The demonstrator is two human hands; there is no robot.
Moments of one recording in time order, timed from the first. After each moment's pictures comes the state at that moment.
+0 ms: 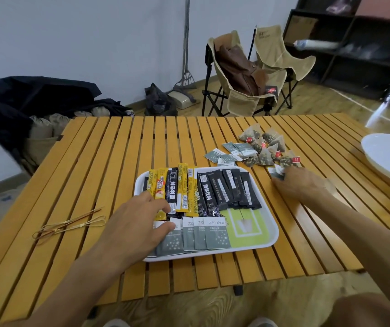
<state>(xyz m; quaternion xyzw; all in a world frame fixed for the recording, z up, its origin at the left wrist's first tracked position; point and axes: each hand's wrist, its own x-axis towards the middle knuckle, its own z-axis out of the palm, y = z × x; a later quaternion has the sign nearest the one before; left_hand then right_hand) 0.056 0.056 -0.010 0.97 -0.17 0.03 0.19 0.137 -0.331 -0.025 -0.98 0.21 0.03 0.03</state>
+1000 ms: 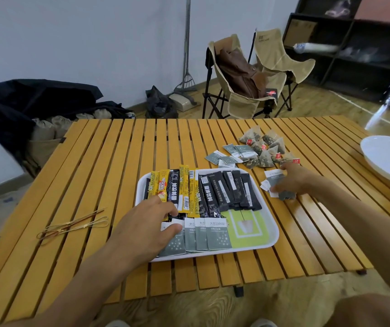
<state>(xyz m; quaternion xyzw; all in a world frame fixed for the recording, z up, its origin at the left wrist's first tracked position) 0.056 0.049 -0.012 0.96 -0.19 0.00 0.21 0.147 -0.333 -0.008 -0.95 0.21 0.12 0.19</state>
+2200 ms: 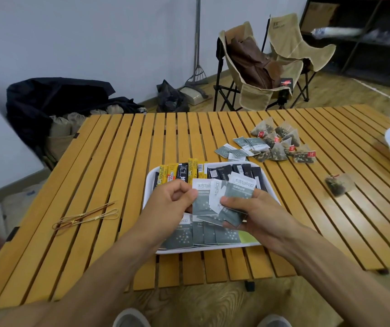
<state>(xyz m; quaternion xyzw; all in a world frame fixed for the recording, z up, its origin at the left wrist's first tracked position) 0.055 0.016 0.008 0.77 -0.03 -0.10 0.63 0.044 -0.184 -0.002 -0.60 0.13 0.16 0.77</state>
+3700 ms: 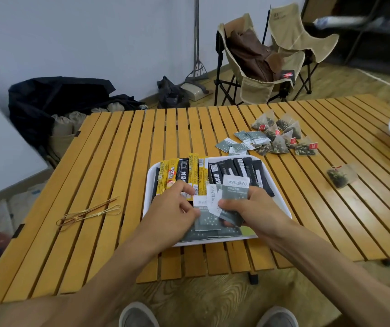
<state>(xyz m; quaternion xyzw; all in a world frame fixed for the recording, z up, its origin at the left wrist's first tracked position) 0.050 0.022 -0.016 0.90 -0.12 -0.05 0.42 0.040 -0.178 -0.014 -0.69 0.11 0.14 0.71</state>
